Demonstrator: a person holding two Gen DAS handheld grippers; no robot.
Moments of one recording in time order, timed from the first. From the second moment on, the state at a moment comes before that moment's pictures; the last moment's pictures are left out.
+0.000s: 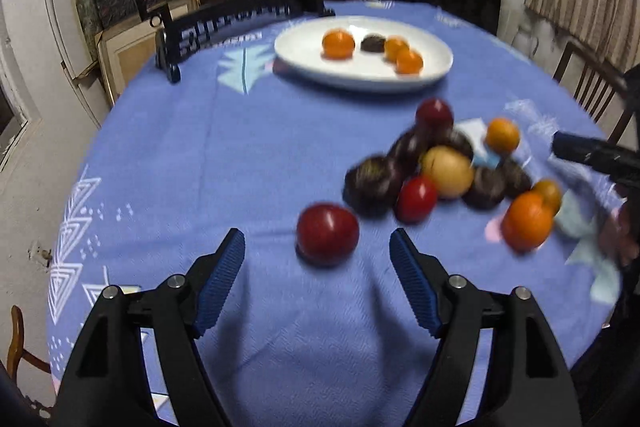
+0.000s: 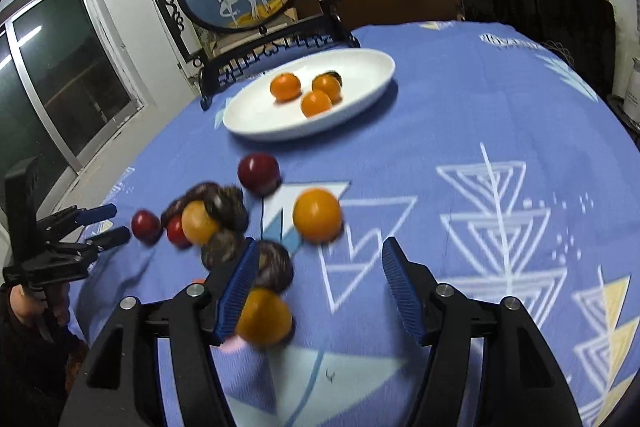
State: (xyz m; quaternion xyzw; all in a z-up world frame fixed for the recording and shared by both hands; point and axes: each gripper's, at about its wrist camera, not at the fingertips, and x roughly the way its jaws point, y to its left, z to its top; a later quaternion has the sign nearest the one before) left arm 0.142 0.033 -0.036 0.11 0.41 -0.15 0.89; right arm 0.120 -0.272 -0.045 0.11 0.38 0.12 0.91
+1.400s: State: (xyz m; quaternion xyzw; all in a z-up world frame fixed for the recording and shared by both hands) left arm 0.115 0.029 -0.034 0.04 0.40 -0.20 0.89; right arm 0.104 -0.232 -0.061 0.05 0.41 0.17 0.90
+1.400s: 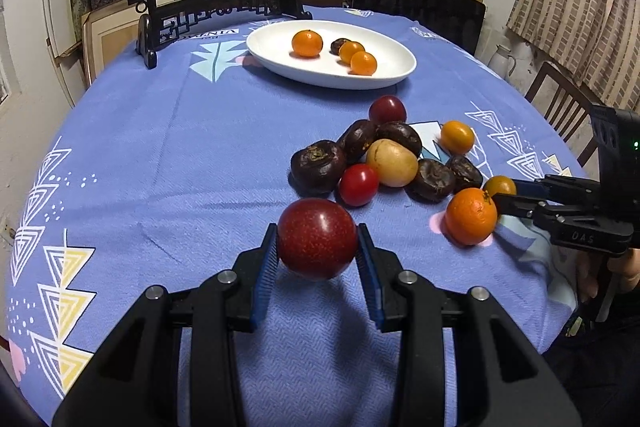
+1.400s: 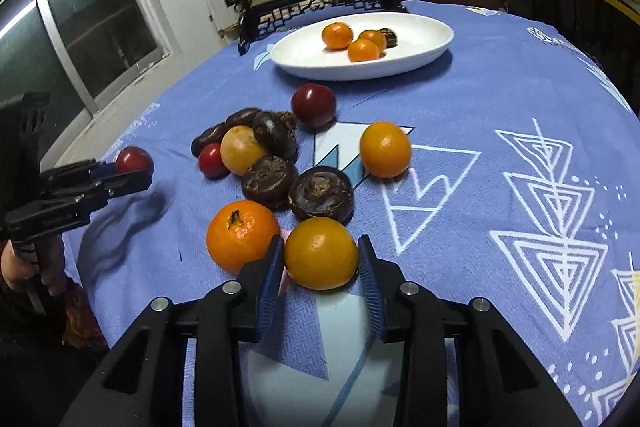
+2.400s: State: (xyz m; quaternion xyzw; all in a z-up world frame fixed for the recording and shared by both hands) left arm 0.211 -0.022 0.021 0.06 0.36 -0.21 0.91; right arm 0.167 -0.283 0.020 0.08 0.34 0.16 0.92
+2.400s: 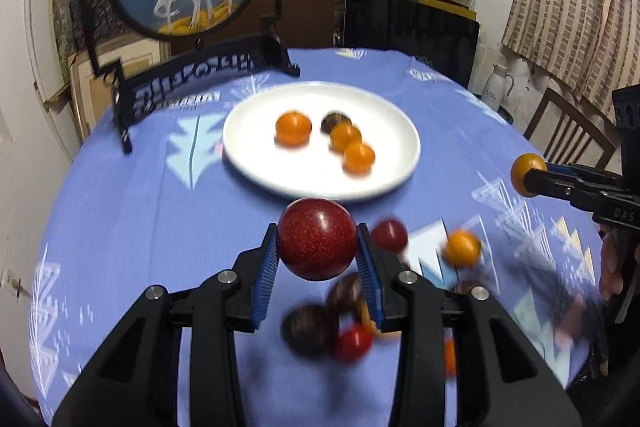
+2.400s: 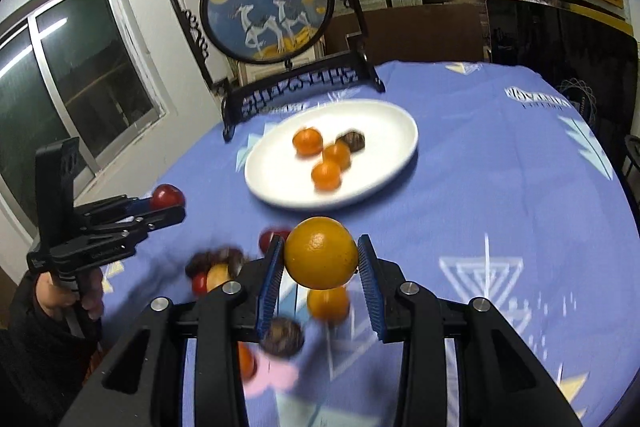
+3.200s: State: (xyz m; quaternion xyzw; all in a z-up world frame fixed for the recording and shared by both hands) left arm 0.295 -0.052 0.002 0.05 0.37 -0.19 0.91; right arm 0.284 -0.265 0.002 0.09 0.35 0.14 0.92
